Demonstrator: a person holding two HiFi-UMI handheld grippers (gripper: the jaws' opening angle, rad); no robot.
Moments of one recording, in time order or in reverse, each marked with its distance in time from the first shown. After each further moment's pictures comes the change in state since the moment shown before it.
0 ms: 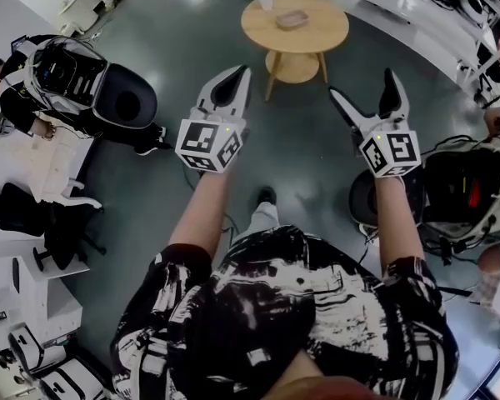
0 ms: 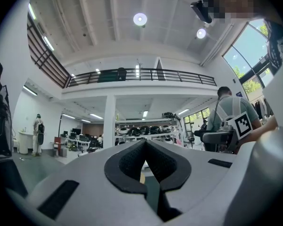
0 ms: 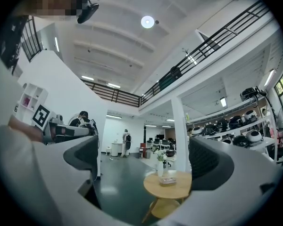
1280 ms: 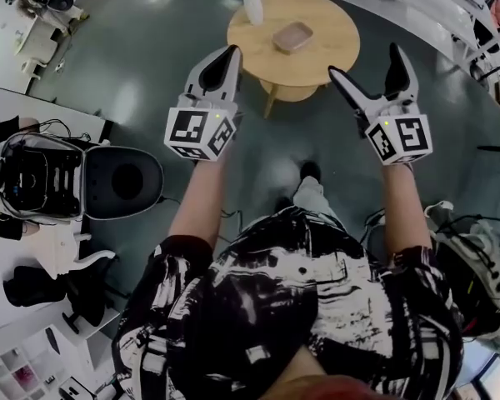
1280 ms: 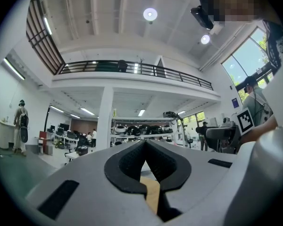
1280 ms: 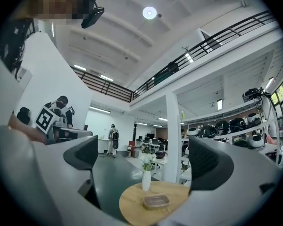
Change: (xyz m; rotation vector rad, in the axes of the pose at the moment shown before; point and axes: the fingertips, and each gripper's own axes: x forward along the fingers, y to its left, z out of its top) left arm 0.315 0.285 -0.093 -0.042 -0.011 -0.119; right arm 0.362 -0.132 -0.102 -0.052 0.022 -0.097
